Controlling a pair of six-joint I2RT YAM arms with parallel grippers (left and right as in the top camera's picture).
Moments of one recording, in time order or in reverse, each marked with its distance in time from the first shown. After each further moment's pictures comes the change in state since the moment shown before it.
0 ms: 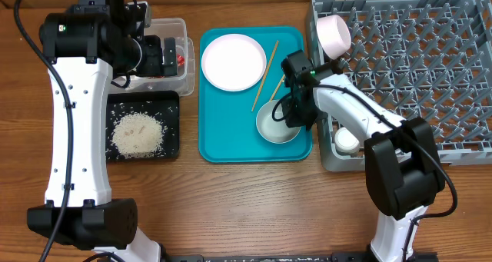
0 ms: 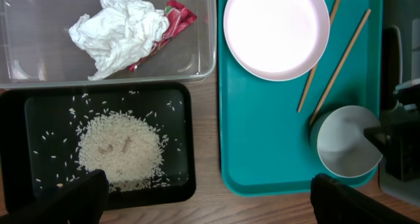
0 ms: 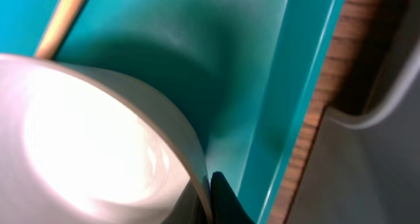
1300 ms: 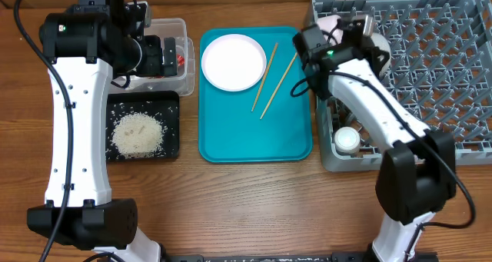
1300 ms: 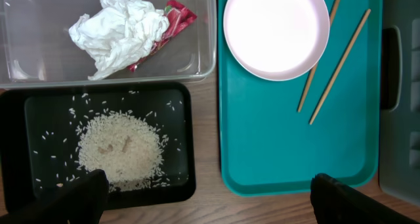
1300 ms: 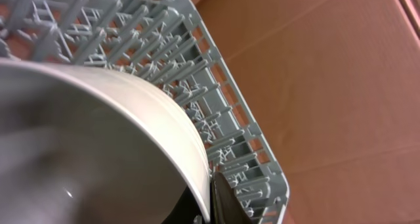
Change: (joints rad) left arm 0.000 0.000 0.000 0.000 0.000 0.000; right arm -0.048 -0.050 0.142 -0.091 1.273 0.256
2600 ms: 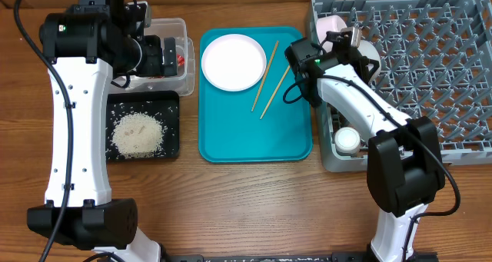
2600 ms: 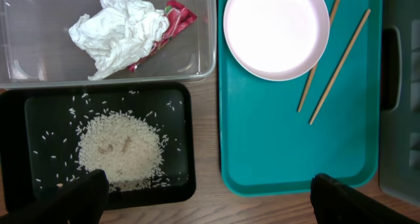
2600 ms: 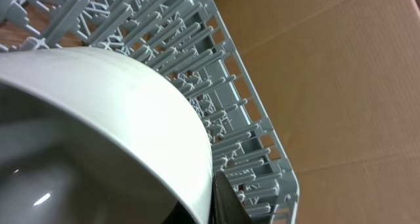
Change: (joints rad) left arm 0.000 0.000 0.000 0.000 0.000 0.000; right arm 0.027 0.065 -0.052 0.030 -0.005 0.025
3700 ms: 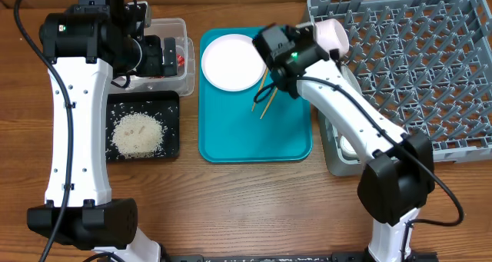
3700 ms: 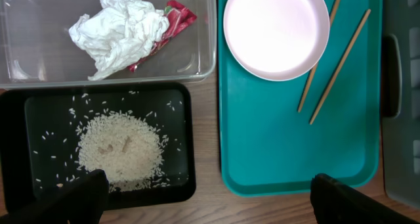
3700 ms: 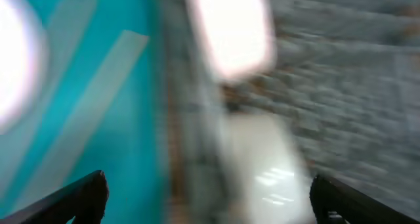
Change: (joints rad) left arm 0.000 0.000 0.000 0.000 0.000 0.000; right arm 0.145 -0.019 0.271 -0.055 -0.672 -0.110
